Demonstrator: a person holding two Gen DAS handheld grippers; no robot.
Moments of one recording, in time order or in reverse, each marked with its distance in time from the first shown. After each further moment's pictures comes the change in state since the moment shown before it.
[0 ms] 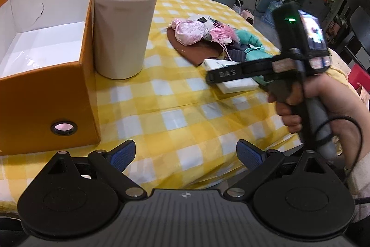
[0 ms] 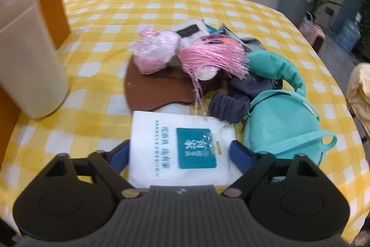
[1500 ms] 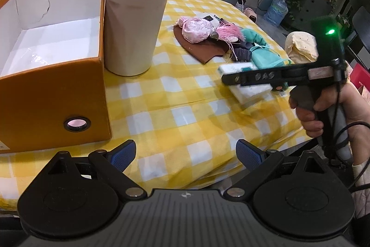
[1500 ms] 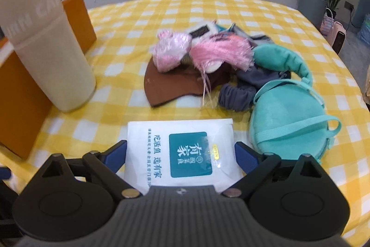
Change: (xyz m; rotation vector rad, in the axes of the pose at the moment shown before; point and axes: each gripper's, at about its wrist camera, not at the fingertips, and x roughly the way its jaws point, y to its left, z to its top) left arm -0.002 0.009 -0.002 -0.009 0.018 0.008; right arm -0.020 -0.022 -0.016 0.023 -0.032 0.171
